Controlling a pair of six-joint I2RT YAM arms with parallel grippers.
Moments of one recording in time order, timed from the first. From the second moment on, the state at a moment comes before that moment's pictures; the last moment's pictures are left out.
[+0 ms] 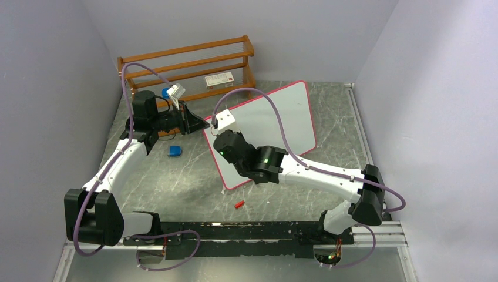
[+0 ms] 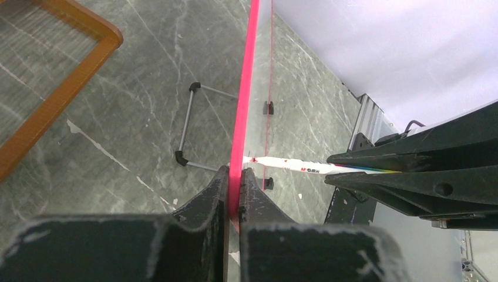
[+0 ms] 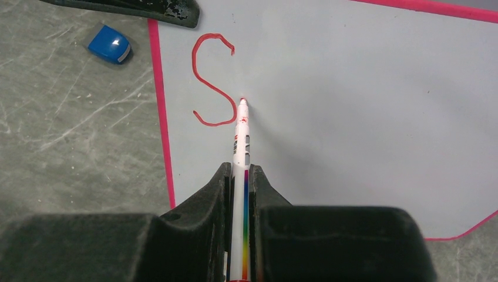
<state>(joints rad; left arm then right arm) -0.14 1.27 0.92 -0.01 0.98 -0.26 1.20 1.50 1.35 -0.46 0.69 0.21</state>
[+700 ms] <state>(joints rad) -0.14 1.27 0.92 -0.01 0.98 -0.26 1.17 1.49 1.33 -0.47 0.73 0.21</state>
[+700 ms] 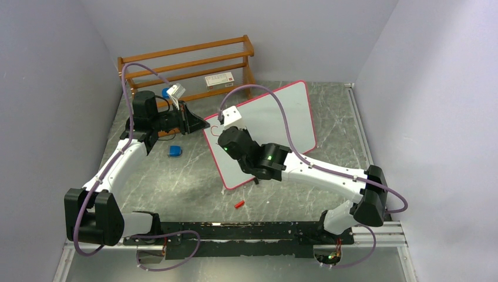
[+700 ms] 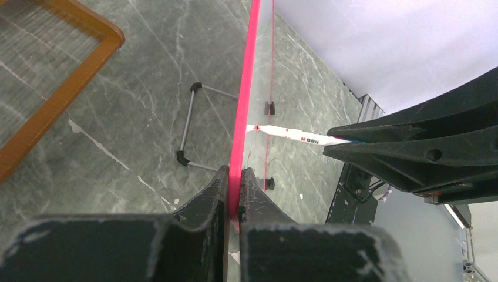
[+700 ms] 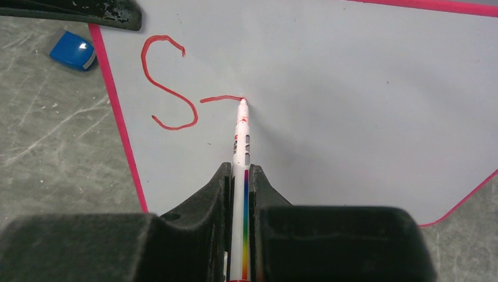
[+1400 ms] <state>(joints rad) -0.14 1.27 0.92 -0.01 0.98 -0.26 1.16 1.45 1.32 -0.43 0.66 0.20</state>
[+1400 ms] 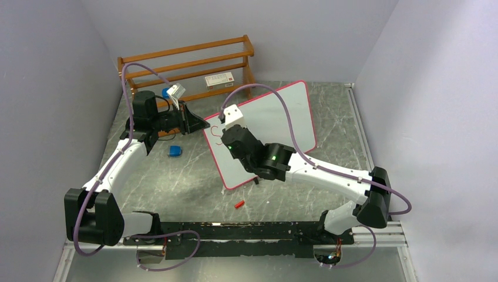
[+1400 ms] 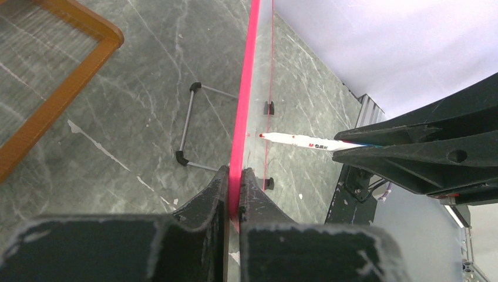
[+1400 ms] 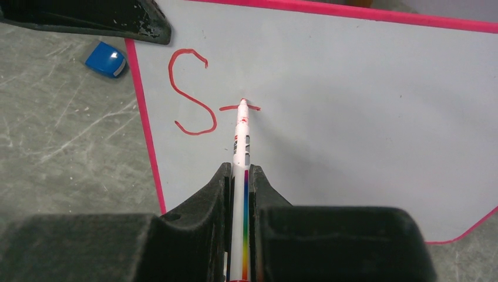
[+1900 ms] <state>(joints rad) -0.14 1.28 0.92 -0.01 0.98 -0.26 1.16 1.48 1.33 -0.41 0.66 0.18</state>
